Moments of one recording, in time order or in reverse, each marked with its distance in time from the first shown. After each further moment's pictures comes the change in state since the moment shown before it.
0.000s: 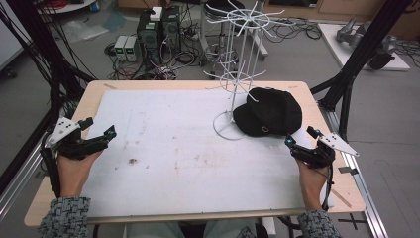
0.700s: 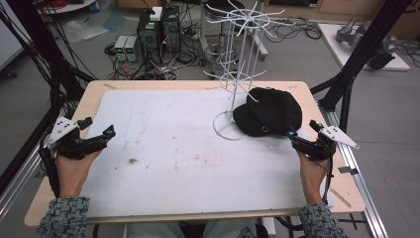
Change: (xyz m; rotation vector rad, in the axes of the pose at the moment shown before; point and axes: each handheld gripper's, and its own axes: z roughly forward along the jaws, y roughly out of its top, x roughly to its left) left arm 0.000 0.003 -0.001 -0.006 -0.001 -0.005; right arm -0.011 0.013 0.017 0.002 -0.057 -0.006
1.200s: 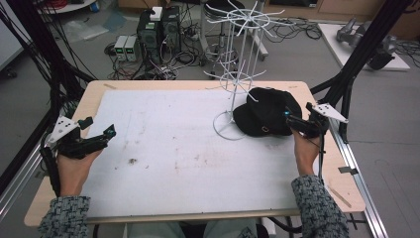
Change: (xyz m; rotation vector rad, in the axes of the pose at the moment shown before) left arm 0.002 -0.001 0.002 0.000 0.000 -0.002; right arm -0.014 0.027 0.059 0.011 -0.058 0.000
